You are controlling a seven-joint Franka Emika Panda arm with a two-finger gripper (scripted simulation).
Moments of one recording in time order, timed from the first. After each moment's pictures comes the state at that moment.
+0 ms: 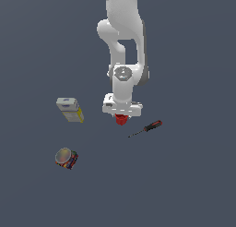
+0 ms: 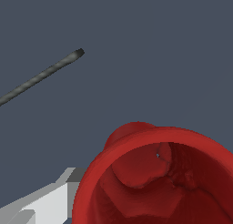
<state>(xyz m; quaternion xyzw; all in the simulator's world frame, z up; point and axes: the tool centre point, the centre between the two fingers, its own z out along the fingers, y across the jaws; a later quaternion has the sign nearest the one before) -0.084 0.020 0.053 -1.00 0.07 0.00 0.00</state>
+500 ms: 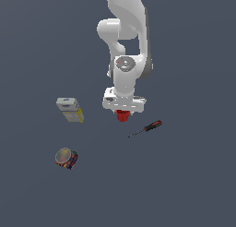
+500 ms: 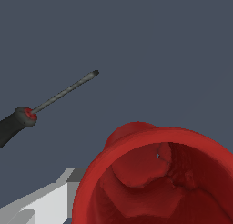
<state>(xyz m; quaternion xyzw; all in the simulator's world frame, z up) -0.077 0.026 0.098 -1.00 0.07 0.00 0.00</state>
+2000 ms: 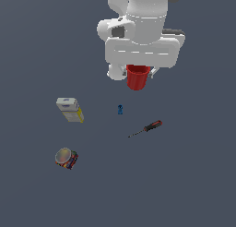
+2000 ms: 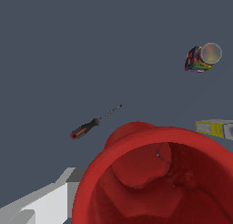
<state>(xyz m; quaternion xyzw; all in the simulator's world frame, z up) -0.032 0.063 0.370 -1.00 0.07 0.00 0.00</state>
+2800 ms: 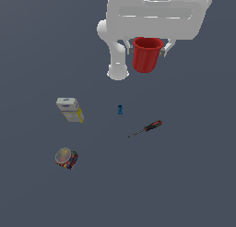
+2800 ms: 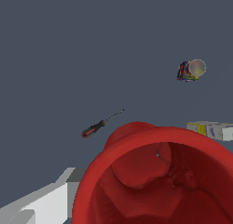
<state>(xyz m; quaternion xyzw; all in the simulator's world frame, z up) -0.013 0.075 0.452 -1.00 0.07 0.00 0.00</state>
